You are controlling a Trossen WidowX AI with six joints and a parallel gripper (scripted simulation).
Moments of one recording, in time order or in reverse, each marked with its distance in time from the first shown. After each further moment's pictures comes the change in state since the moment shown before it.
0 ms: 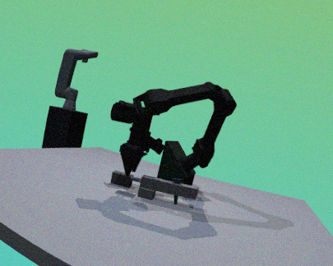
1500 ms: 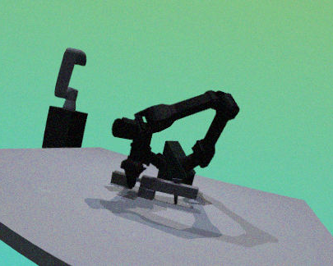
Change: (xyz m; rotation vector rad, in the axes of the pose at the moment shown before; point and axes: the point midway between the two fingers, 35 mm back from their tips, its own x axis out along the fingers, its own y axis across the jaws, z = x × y) arm 0.046 0.002 0.013 -0.005 0.002 0.008
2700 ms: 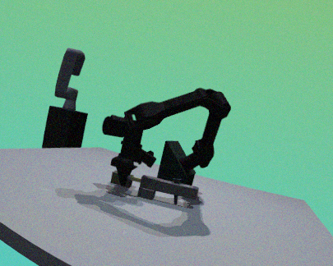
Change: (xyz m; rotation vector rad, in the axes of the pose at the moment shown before) arm 0.000 0.000 -0.030 0.012 -0.008 -0.006
